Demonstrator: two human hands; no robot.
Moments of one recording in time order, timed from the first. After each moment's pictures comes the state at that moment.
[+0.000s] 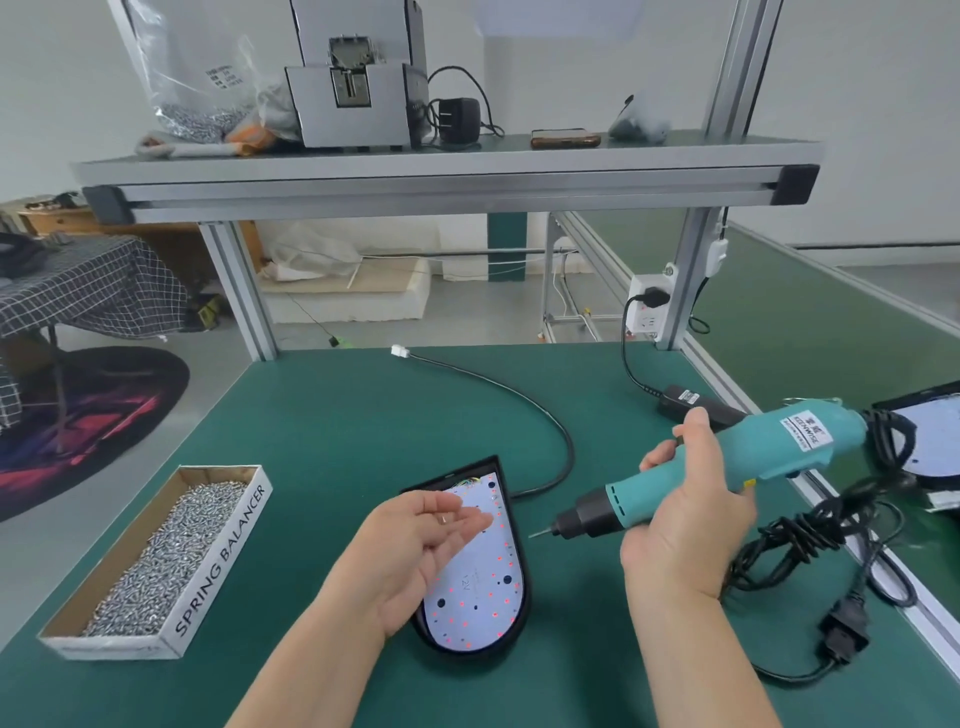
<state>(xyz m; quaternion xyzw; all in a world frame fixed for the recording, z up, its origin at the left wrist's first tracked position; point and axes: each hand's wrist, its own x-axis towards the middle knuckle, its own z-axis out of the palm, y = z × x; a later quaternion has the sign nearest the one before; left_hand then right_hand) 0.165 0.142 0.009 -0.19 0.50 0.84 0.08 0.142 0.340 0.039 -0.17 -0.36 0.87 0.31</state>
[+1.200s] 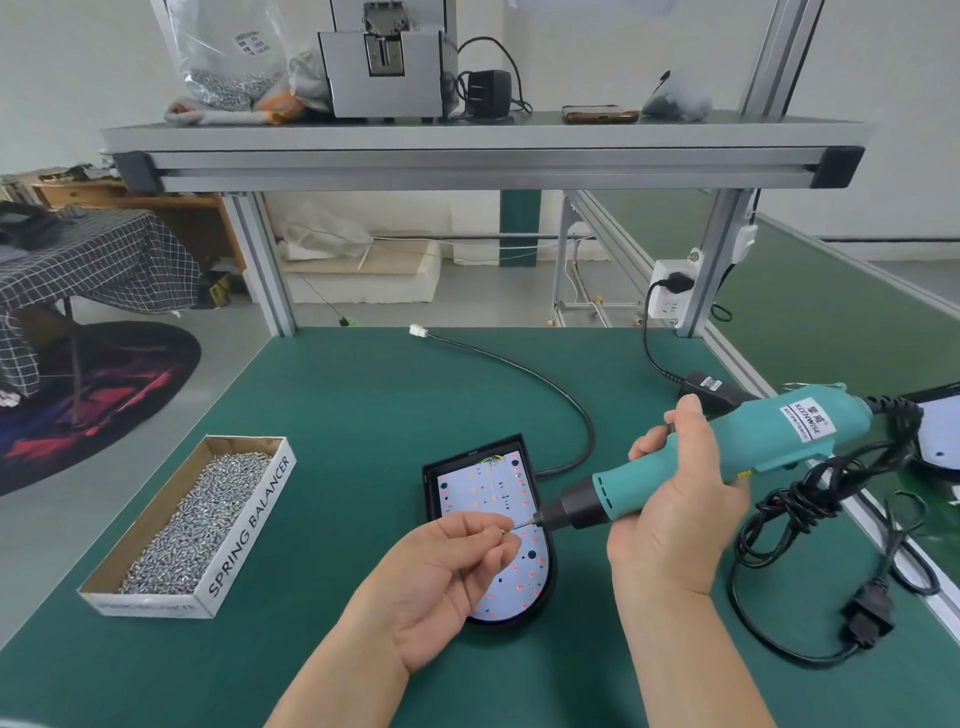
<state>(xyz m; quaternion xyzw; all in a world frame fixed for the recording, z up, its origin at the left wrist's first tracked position) 0.203 0.144 -0.005 -0.19 0.42 0.87 0.16 0.165 0.305 0.050 -0.14 -0.36 0.87 0.29</state>
